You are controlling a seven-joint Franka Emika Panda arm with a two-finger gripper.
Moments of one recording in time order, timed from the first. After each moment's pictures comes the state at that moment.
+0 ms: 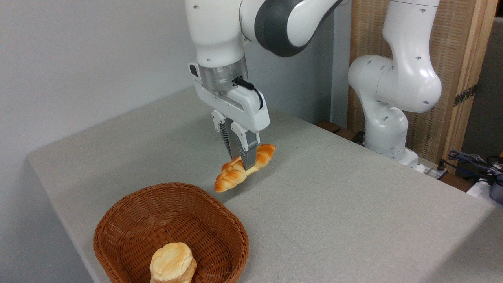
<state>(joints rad) -0.10 -0.26 -0.03 -2.22 -0.07 1.89 0.70</state>
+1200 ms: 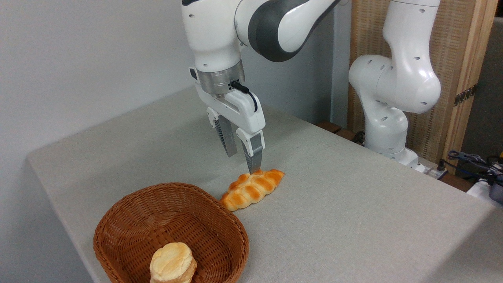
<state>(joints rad) -0.13 -0.26 -0.03 -2.23 -0.07 1.90 0.70</state>
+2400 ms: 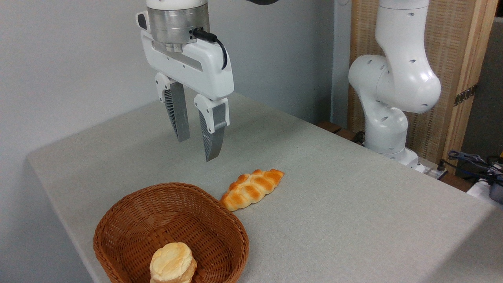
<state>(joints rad) -0.12 -0.05 0.08 -1.71 -0.06 1.74 0.70</state>
